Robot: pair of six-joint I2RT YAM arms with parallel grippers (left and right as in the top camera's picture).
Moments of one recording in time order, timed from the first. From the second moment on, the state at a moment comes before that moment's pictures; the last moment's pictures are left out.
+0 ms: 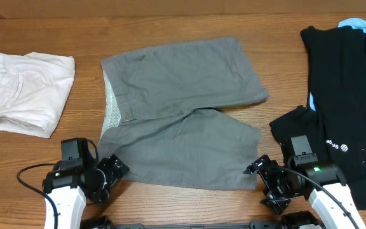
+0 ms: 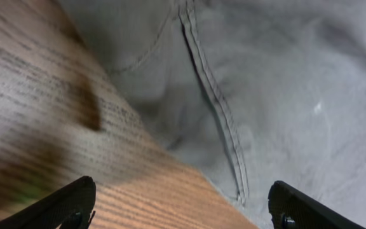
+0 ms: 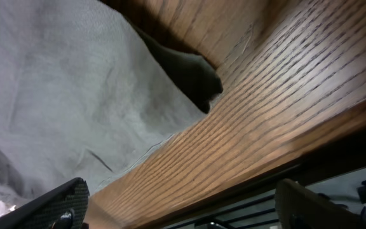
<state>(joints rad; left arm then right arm) 0.19 1.00 0.50 -0.92 0.29 -0.65 0.16 0.95 0.59 -1.13 -0.42 1.15</state>
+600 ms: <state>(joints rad) 0.19 1.22 0.46 -0.66 0.19 -0.73 0.17 0.95 0.58 -1.12 -0.44 1.17</state>
